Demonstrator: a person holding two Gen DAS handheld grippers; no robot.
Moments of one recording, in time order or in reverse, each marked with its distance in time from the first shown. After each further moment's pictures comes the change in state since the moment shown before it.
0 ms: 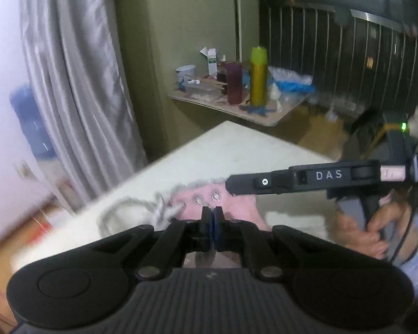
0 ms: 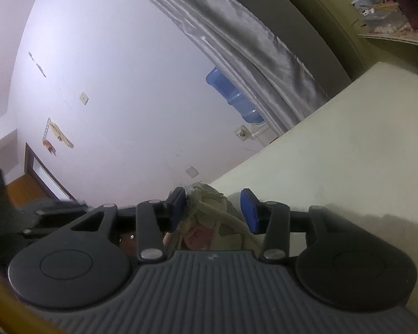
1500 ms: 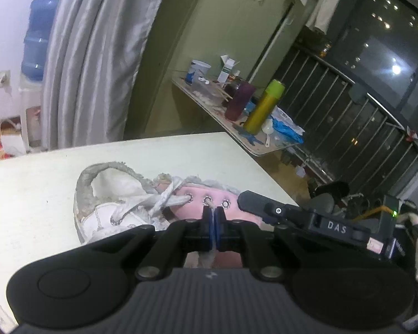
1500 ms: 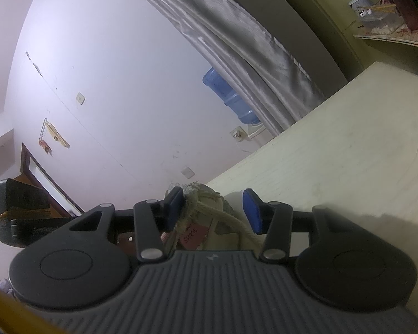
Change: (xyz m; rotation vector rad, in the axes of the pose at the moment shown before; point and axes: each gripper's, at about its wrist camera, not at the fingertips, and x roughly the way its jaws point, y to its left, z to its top) left arm 0.016 0.067 -0.011 -0.416 -0.026 -0.208; right arm 0.001 0.004 -0.003 -0.008 -0.003 -0.023
